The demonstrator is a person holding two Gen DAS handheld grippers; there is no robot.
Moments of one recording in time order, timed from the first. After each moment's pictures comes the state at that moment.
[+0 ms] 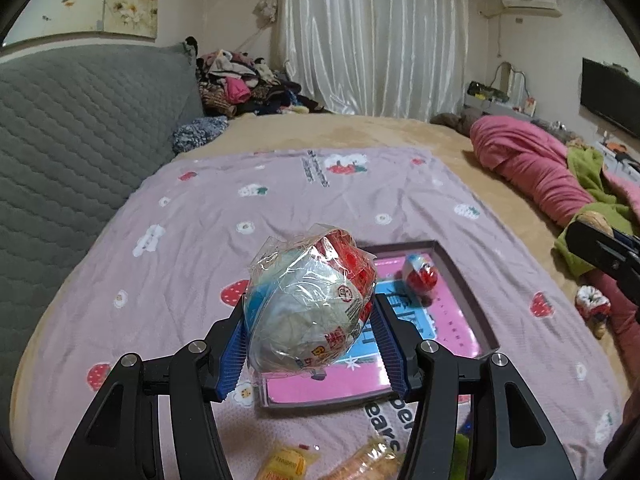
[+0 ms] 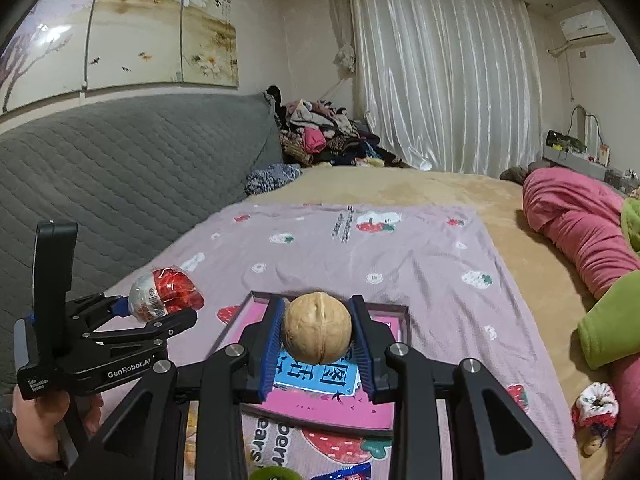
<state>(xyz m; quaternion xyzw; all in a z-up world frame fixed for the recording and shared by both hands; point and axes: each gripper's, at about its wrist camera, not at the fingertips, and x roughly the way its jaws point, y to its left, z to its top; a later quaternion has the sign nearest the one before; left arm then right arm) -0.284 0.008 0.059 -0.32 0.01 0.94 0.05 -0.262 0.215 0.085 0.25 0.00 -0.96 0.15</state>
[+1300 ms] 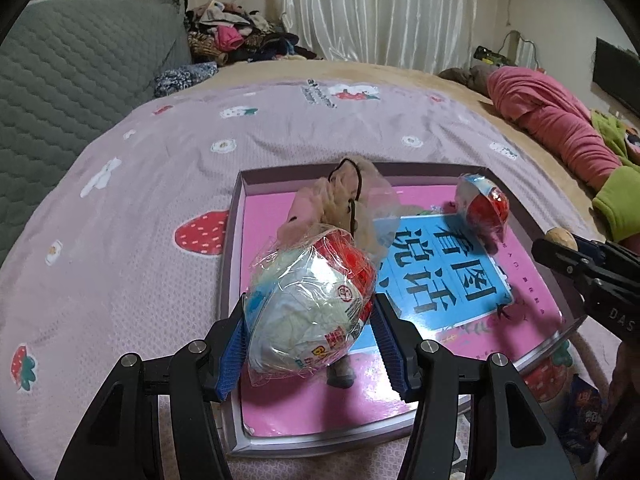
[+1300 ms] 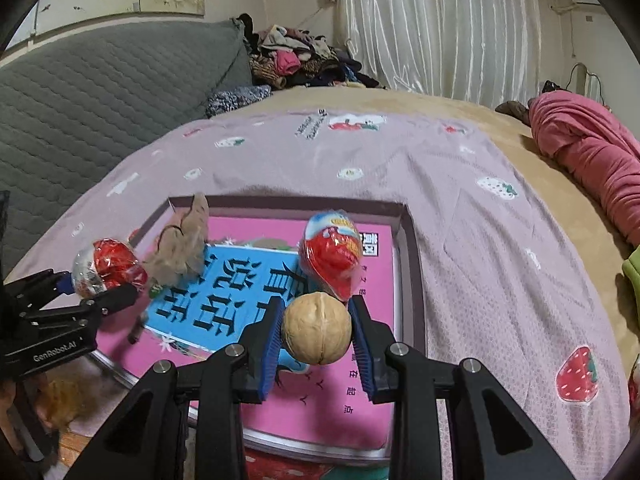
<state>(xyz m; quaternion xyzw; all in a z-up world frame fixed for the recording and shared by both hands) -0.362 0.005 -0.079 -0.39 0.01 0.92 0.05 -0.367 0.224 -0.071 0.36 0.01 -0.93 0.11</state>
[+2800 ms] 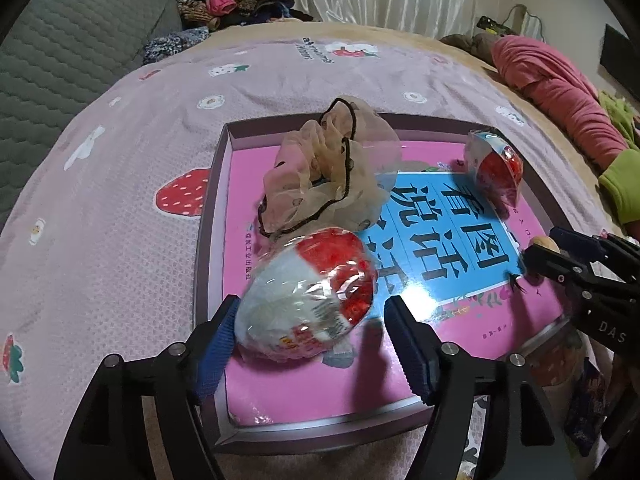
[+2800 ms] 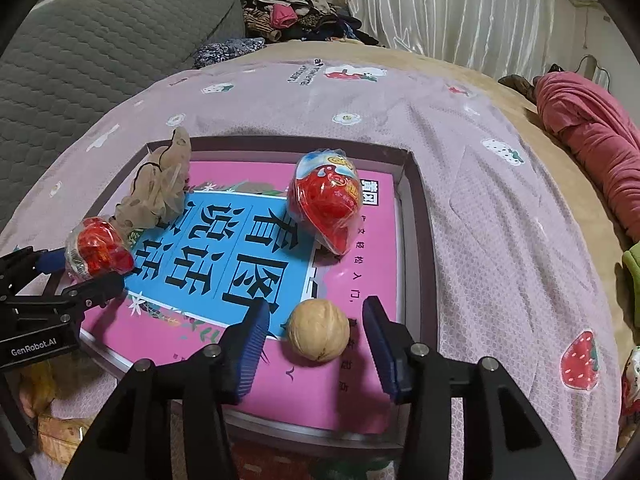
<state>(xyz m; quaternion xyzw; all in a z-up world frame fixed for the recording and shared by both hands) -0.373 0.008 -0.099 -0.46 0.02 0.89 0.06 -0.381 0.217 -0.096 0.44 0.05 -0.89 0.10</state>
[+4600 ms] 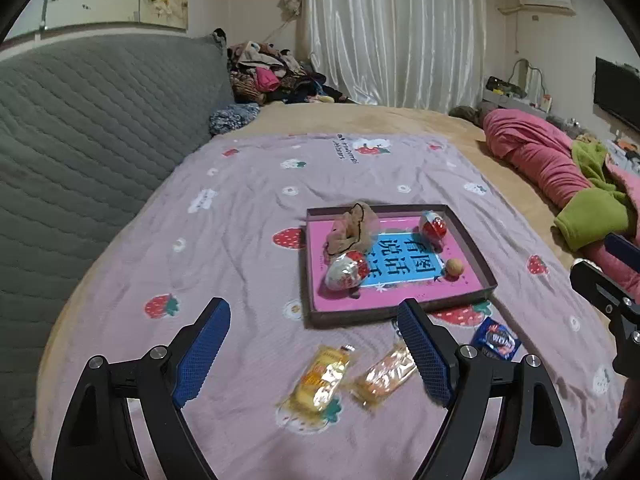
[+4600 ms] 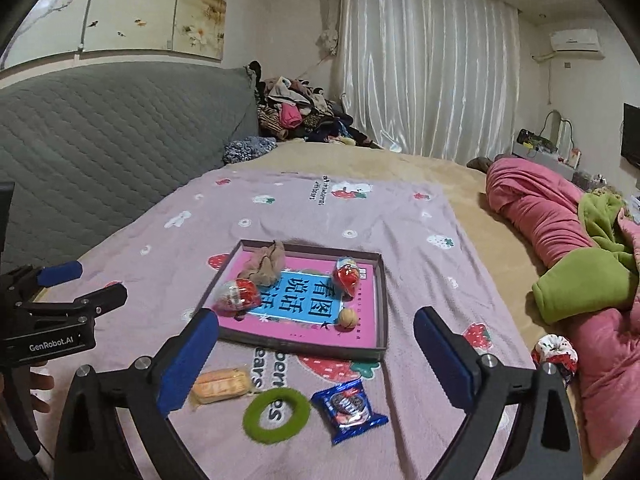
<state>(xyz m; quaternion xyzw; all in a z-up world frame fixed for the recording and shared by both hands) -0.156 -0.041 0.075 -0.34 0.01 0.94 0.01 -0.162 0.192 0.084 0.28 0.04 -0.95 0.09</state>
